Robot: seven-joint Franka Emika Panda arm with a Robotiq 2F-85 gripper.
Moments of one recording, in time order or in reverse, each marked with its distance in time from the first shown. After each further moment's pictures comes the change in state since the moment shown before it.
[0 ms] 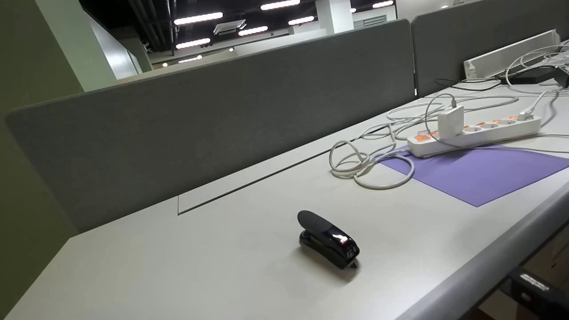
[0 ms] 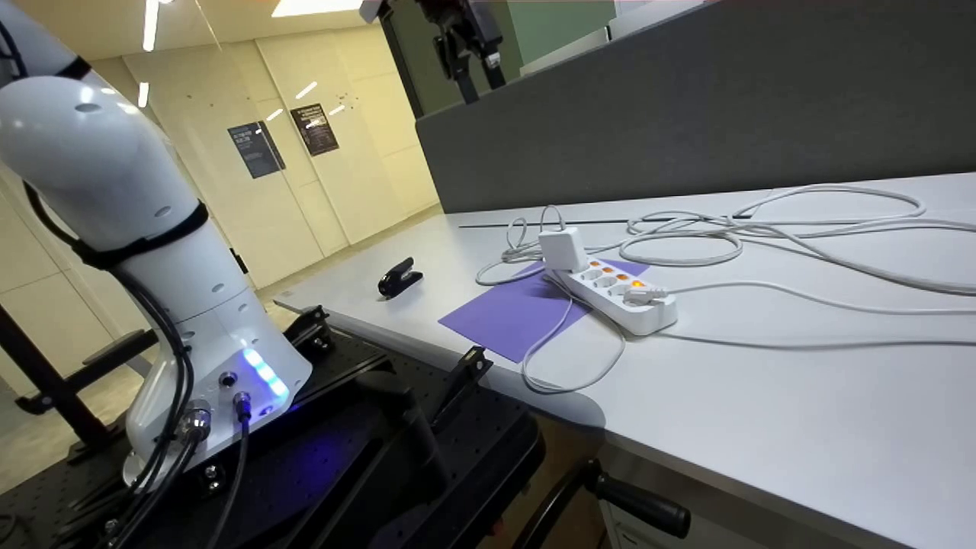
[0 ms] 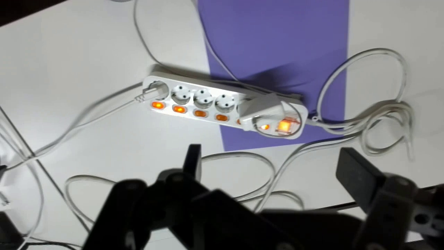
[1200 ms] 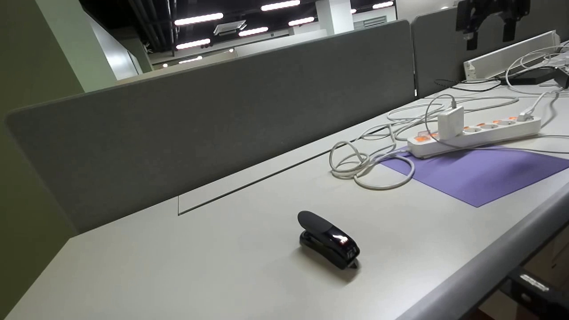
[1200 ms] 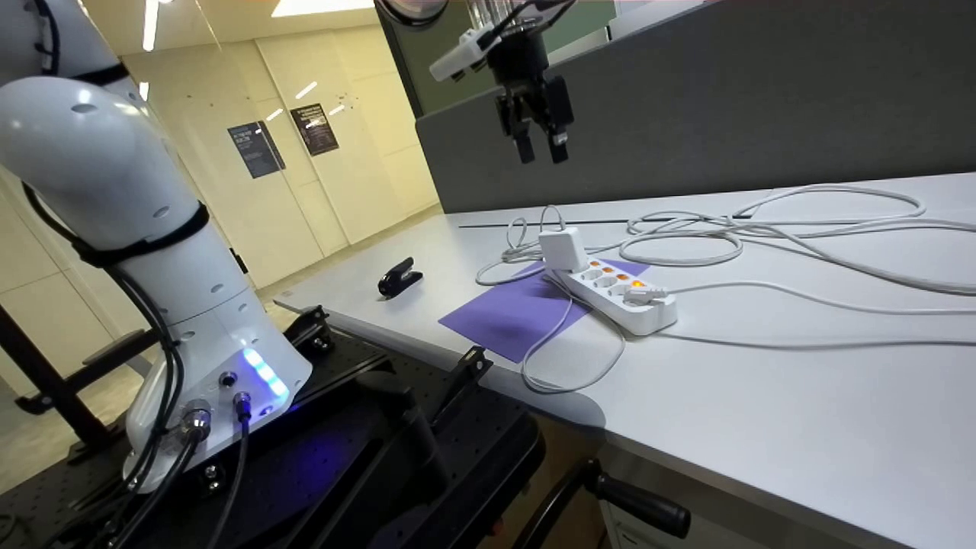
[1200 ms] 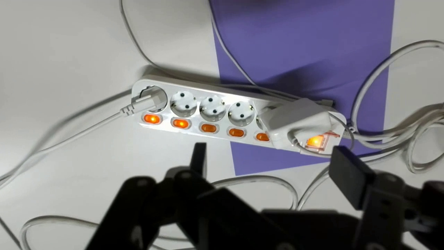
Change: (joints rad) arm -0.011 0.351 -0.100 0.074 0.178 0.195 -0.233
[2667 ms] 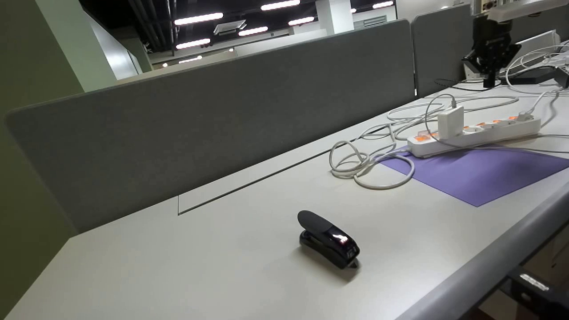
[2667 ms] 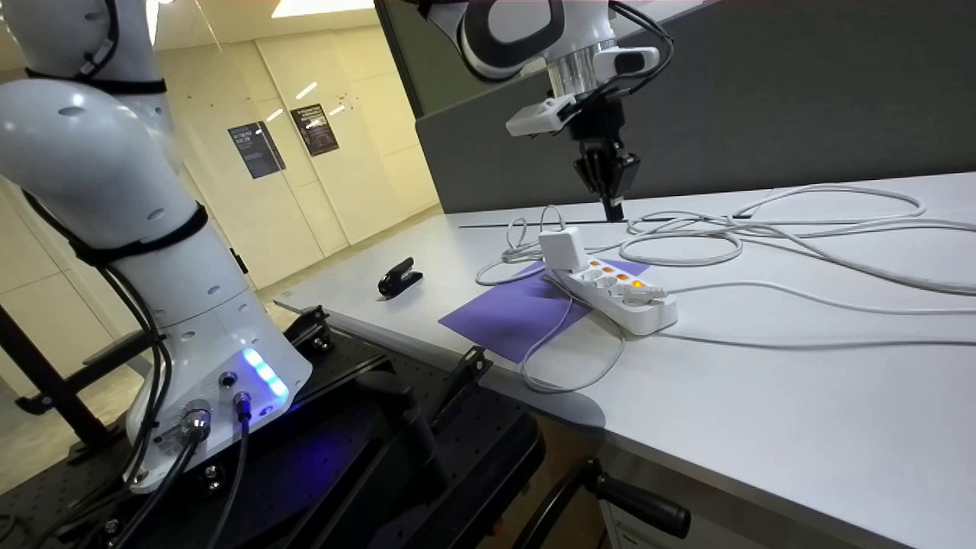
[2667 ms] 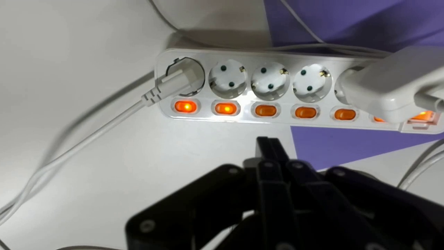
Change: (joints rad) arm -0.069 0.374 0.002 0.201 0.114 0.156 -0.020
